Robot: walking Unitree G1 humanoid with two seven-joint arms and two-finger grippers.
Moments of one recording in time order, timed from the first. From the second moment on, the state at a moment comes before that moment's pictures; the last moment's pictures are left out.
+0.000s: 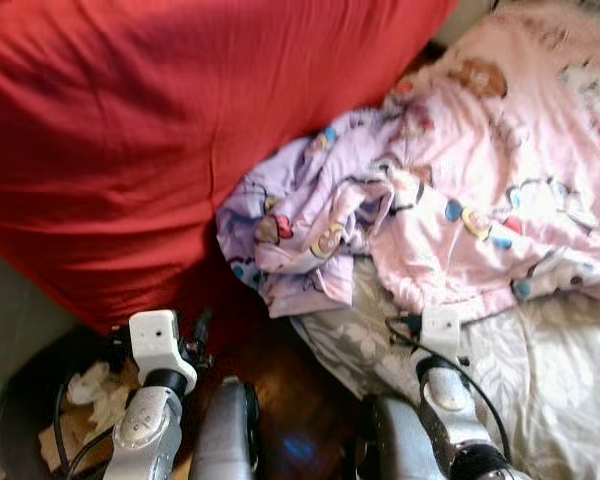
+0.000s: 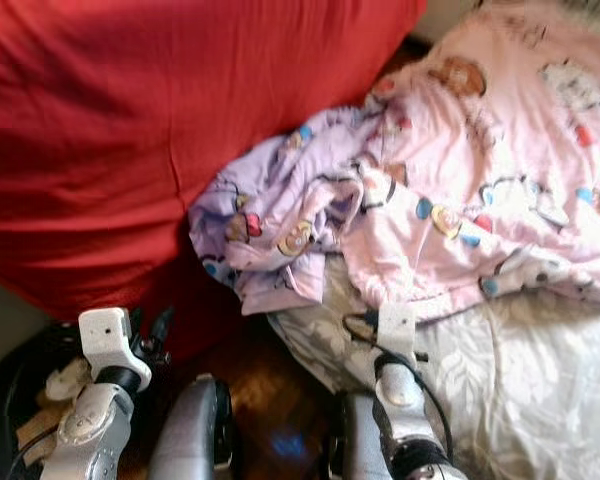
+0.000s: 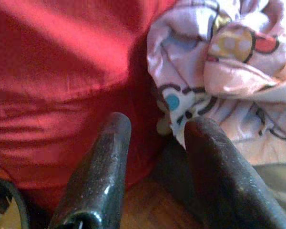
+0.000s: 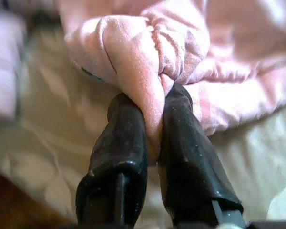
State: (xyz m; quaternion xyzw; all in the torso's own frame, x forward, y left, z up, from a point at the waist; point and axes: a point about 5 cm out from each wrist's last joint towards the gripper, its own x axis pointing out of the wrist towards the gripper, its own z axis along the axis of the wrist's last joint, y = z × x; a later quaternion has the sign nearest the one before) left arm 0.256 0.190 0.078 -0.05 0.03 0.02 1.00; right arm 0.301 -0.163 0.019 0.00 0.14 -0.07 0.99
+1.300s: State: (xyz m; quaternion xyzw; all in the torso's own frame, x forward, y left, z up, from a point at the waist) left arm 0.270 0.202 0.039 -0.05 0.07 0.04 1.00; right arm 0.282 -0.173 0.004 0.03 0.14 -0.08 0.99
